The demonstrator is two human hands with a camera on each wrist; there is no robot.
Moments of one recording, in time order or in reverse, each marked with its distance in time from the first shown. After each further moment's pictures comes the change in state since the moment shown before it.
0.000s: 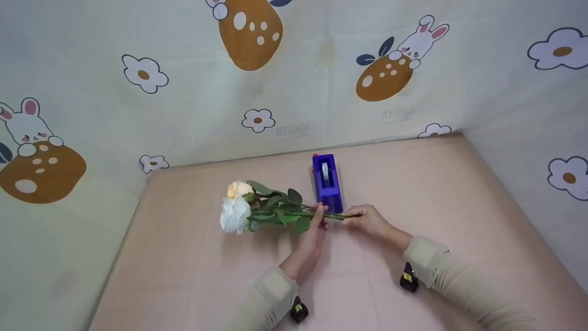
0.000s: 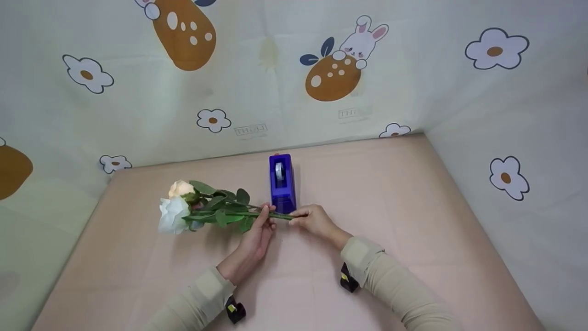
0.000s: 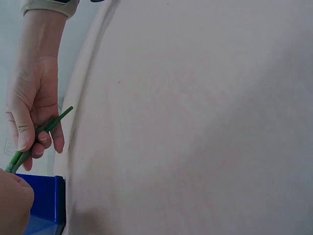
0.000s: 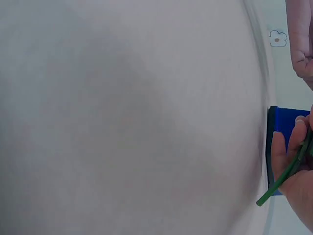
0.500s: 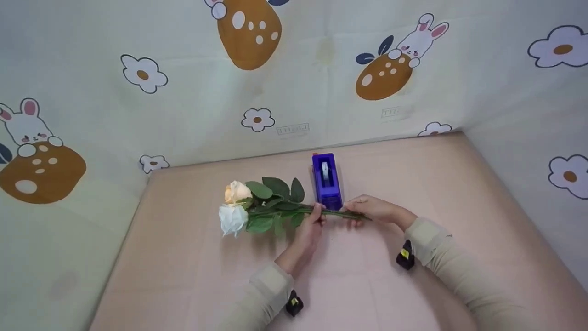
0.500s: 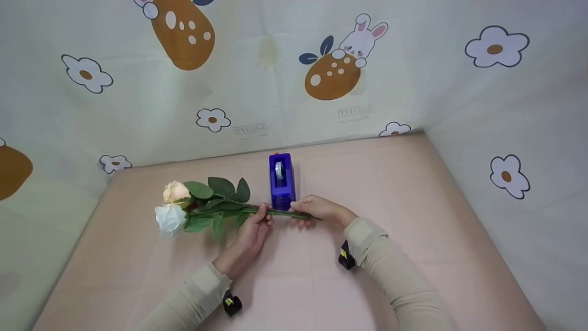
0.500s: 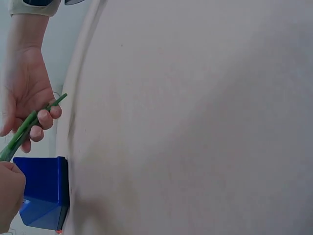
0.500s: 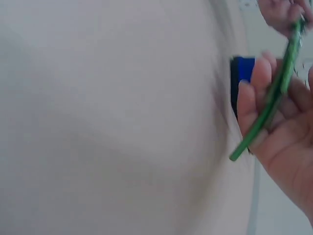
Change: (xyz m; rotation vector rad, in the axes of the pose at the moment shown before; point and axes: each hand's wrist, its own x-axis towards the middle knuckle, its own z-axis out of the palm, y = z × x) left_hand 0.007 0.011 -0.006 0.095 -0.122 -0.034; right_hand 0.030 0.020 -0.036 0.072 -0.445 0.115
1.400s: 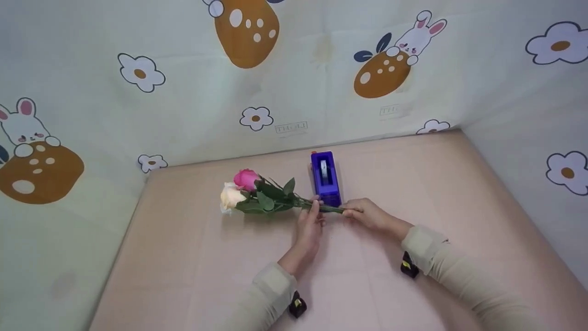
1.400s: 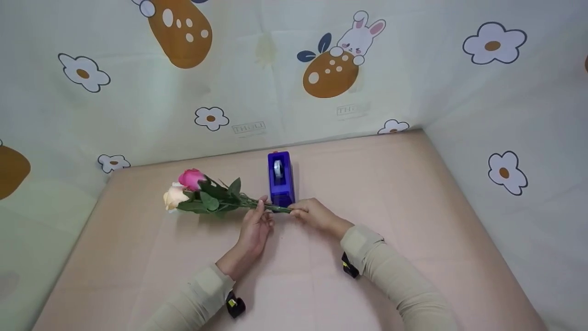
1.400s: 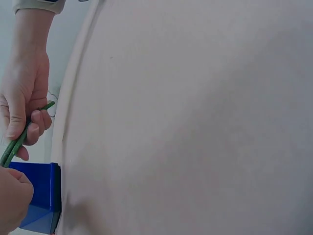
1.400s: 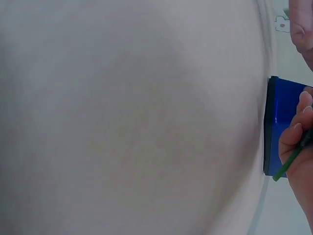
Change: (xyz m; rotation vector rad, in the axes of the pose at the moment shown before) left_hand 0.000 -0.007 0.006 0.053 0.133 0.043; right_hand 0.000 0.014 0.022 -0.395 0.304 -0.220
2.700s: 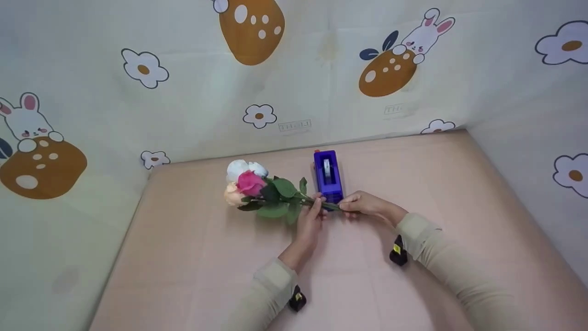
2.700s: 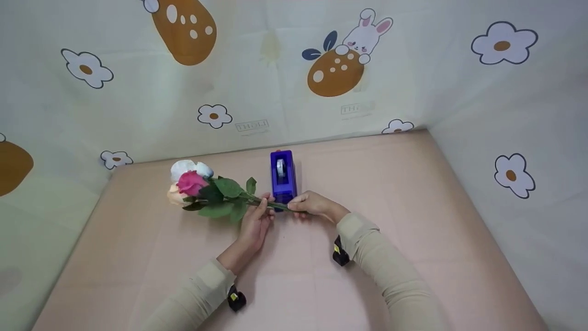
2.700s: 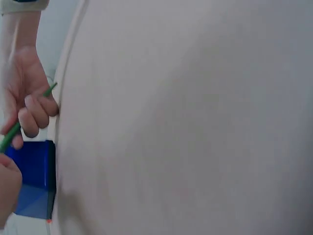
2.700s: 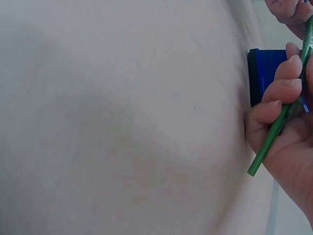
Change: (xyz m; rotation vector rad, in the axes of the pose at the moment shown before) left_hand 0.009 0.003 -0.011 0.052 -0.100 0.014; right_hand 0.027 0.005 -0.012 0.405 -0.208 0.322
